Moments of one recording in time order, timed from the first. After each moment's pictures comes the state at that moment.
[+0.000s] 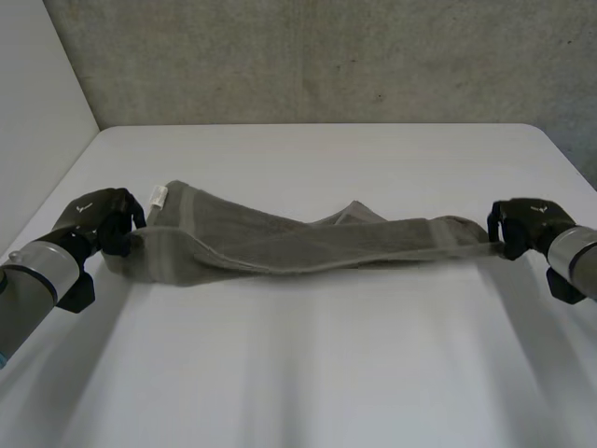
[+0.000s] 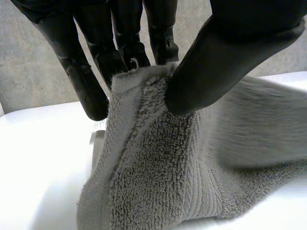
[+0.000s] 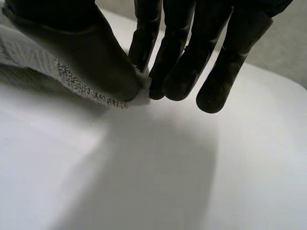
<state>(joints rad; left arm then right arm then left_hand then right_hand) 4.69 -1.88 -1.80 3.44 -1.22 3.07 1.58 -0.98 1.45 -0.03 1.31 2.90 1.30 1.35 1.34 1.36 1.14 1.32 1.32 1.35 1.34 1.15</state>
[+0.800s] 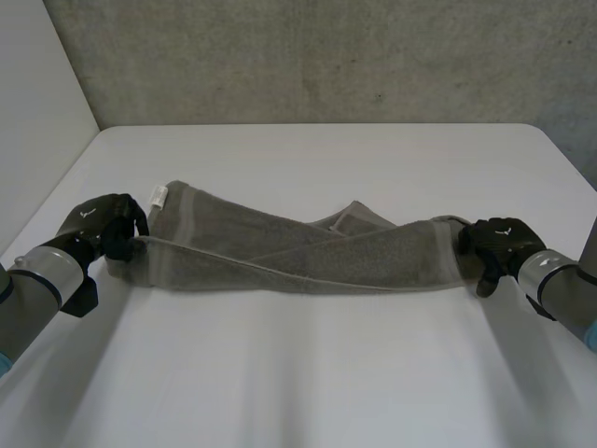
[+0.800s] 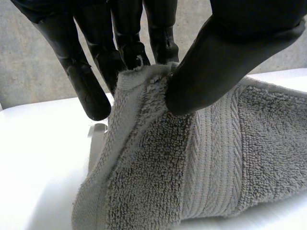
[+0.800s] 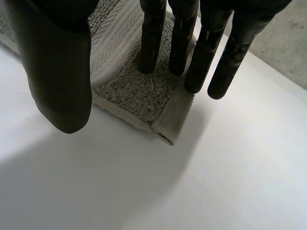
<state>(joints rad) 4.69 -1.90 -1.81 3.46 -1.22 3.07 1.64 -0.97 1.54 -0.11 1.29 2.65 1.30 1.35 1.34 1.36 1.14 0.55 0.57 0.56 0.56 0.35</state>
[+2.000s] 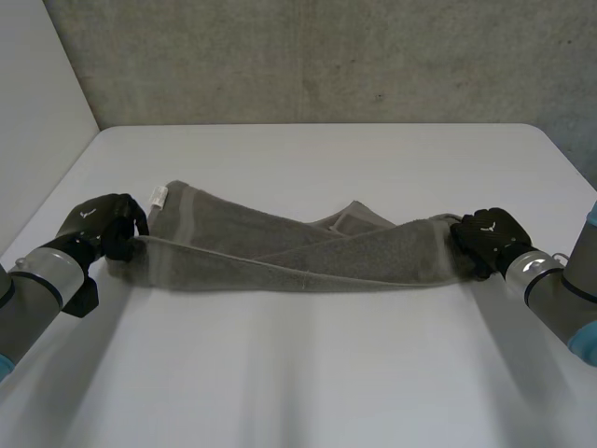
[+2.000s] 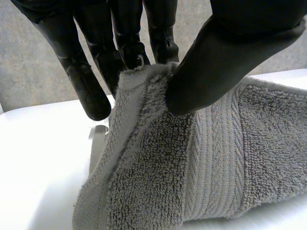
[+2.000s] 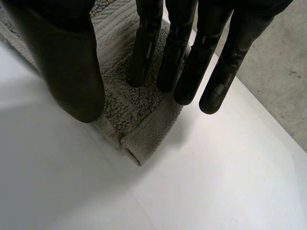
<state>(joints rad) 4.69 -1.90 -1.83 3.49 -1.22 3.07 1.65 -0.91 1.55 -0.28 1.22 2.49 1.30 1.35 1.34 1.36 1.14 0.84 0.84 0.84 0.85 0.66</state>
